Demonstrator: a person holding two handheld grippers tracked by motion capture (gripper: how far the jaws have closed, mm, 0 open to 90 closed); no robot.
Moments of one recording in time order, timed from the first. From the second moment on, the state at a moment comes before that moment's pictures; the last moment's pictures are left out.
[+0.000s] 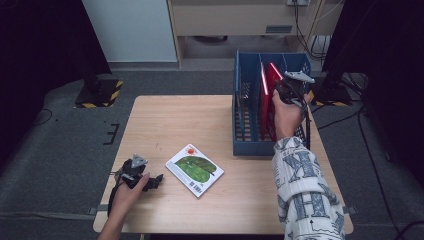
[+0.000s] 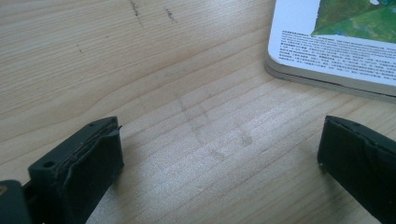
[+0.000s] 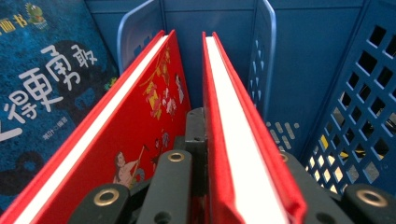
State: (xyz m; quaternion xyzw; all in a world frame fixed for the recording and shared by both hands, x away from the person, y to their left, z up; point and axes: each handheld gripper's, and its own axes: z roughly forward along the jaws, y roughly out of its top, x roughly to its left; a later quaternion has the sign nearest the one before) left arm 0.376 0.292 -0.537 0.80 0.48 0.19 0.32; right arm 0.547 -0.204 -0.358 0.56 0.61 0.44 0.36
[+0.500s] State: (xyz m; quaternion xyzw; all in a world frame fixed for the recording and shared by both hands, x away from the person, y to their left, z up) left arm 0.376 0.291 -0.537 0.80 0.47 0.19 0.32; right arm 0.543 -0.206 -0.361 0.56 0.61 0.43 0.35
